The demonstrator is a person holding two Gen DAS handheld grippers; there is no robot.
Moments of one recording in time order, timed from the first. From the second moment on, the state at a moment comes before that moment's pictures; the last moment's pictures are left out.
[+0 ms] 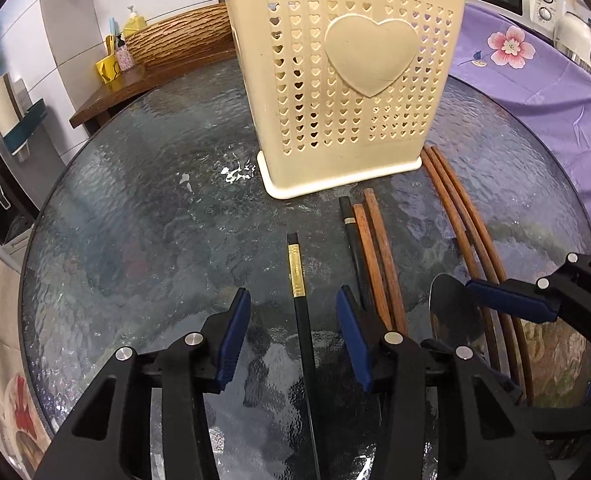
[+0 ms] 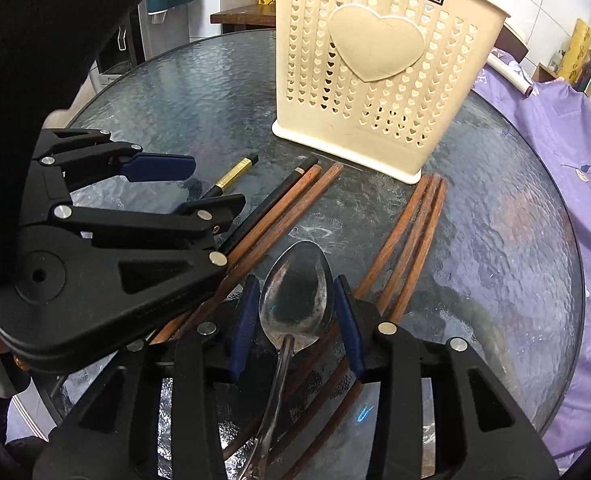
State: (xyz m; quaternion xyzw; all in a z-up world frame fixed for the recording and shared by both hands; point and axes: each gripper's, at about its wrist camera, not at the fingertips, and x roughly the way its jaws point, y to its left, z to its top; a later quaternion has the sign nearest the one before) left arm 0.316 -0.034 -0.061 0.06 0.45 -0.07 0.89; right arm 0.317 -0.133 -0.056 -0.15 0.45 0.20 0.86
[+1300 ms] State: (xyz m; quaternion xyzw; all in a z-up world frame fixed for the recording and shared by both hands) left arm 0.332 -0.013 -0.054 0.00 0.45 -0.09 0.89; right arm 0.329 -0.148 -0.050 -0.10 0.45 0.22 0.86
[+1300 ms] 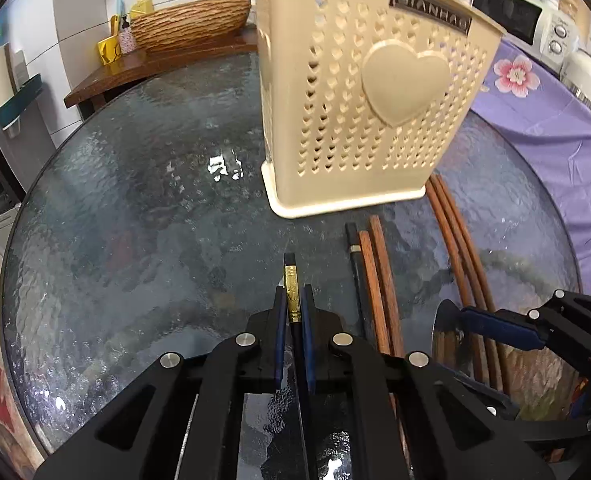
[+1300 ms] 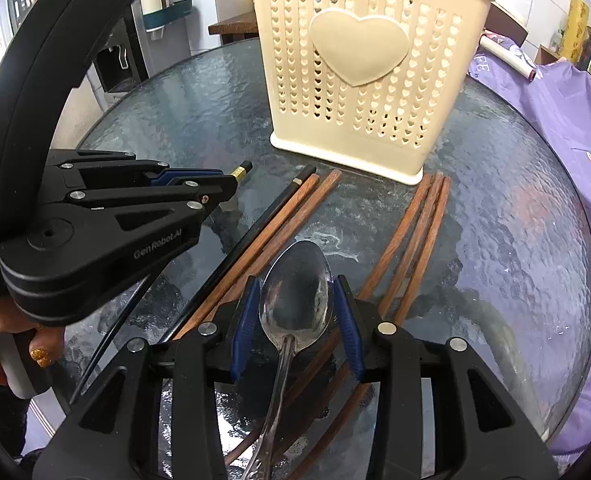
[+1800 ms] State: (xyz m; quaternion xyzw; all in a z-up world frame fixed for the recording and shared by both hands) left arm 0.282 -0.004 0.035 -0.03 0.34 -0.13 0.93; right arm 0.303 -0.184 0.016 -0.03 0.39 0.27 0.88
